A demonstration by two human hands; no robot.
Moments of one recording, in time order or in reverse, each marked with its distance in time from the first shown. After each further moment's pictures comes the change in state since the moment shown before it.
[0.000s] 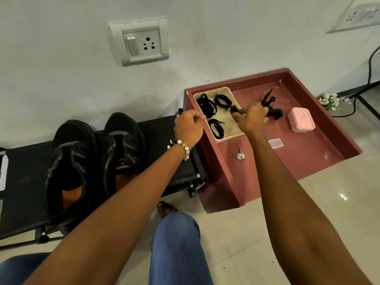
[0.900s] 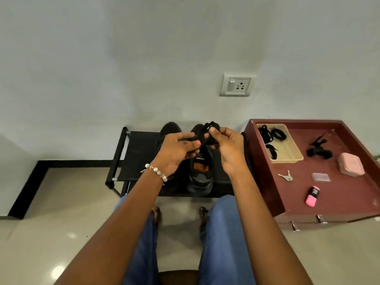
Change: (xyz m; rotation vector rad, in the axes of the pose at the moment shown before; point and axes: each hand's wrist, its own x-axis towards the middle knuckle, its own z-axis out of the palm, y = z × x) left_hand -0.175 0.004 -0.267 -0.667 0.026 -0.291; right_hand -0.281 -0.191 -0.017 1.146 -0.555 -0.138
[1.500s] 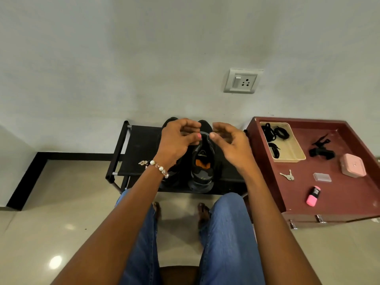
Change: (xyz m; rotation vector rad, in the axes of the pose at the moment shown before) left_hand 0.006 0.007 -0.008 0.295 0.070 0.327; right_hand -0.003 -0.005 -0.018 -0.626 -0.193 -0.261
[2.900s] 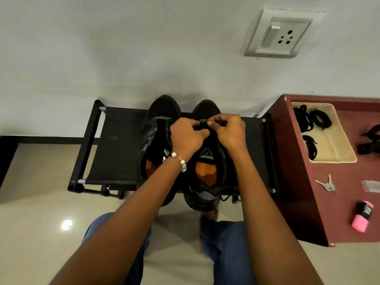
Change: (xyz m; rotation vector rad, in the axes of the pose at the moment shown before) left_hand 0.122 -0.124 0.059 0.426 0.134 -0.238; right_hand 0.134 0.147 0.069 -0.119 0.073 0.229
